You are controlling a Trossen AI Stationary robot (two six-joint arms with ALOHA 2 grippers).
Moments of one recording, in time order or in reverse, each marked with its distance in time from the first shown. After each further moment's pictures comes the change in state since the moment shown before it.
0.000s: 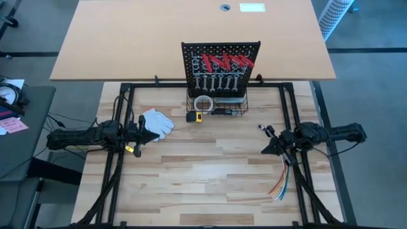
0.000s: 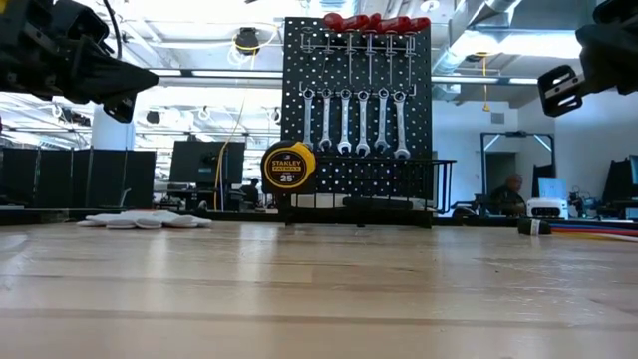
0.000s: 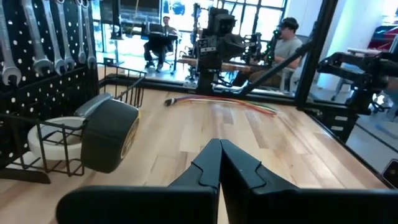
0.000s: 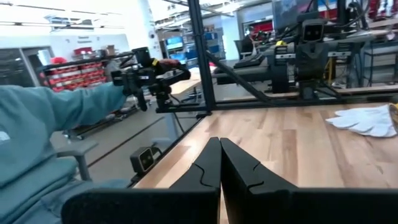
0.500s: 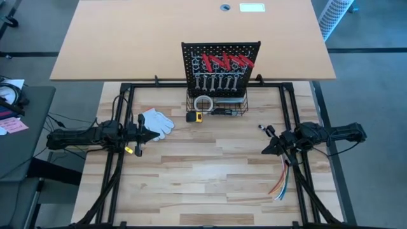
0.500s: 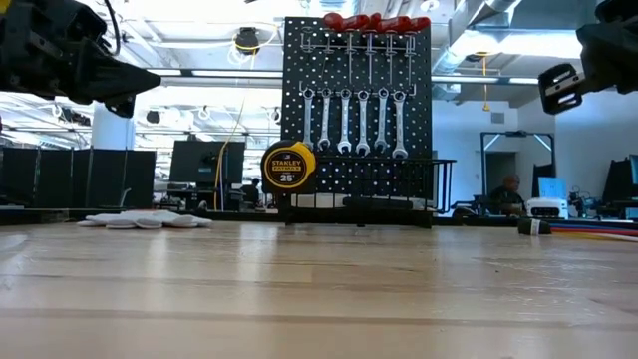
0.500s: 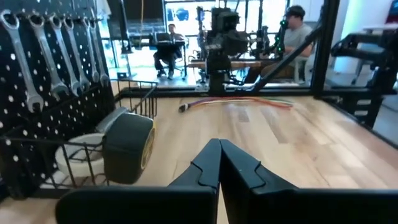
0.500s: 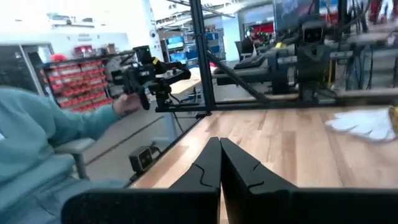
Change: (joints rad) left arm 0.001 0.003 -0.001 0.020 -0.036 0.137; right arm 0.001 0.003 -0.001 0.033 0.036 -0.081
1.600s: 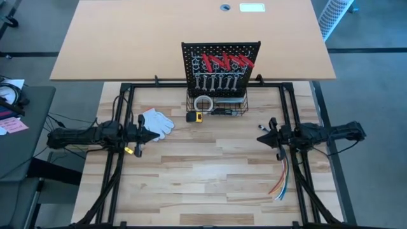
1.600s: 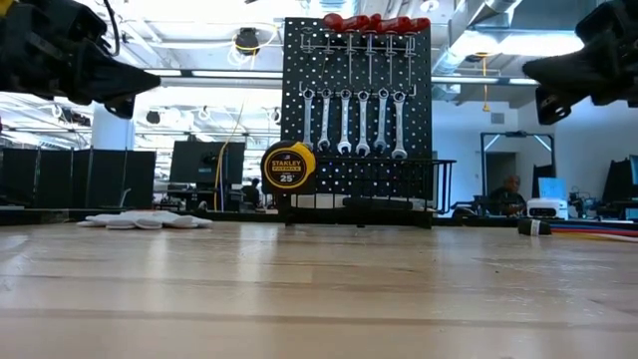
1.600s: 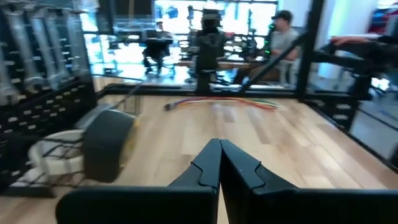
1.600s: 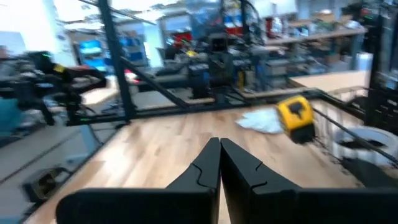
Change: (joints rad) left arm -0.056 -0.005 0.002 -0.041 -0.009 -0.051; right arm 0.041 -0.003 0.001 -0.040 0.347 0.010
